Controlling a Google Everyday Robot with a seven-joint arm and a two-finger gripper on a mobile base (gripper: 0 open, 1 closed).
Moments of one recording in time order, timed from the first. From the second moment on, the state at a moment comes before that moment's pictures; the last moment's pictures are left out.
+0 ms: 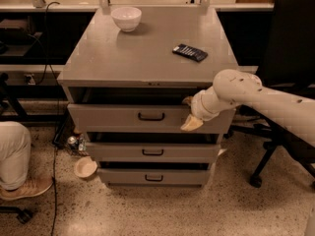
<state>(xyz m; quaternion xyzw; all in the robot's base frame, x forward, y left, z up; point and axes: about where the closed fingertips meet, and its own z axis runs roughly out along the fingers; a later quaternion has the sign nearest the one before) 0.660 -0.121 0.645 -0.69 0.67 0.02 0.28</state>
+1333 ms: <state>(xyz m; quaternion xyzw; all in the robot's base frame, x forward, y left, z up) 0.655 -0.122 0.650 -0.69 0.67 0.03 0.28</state>
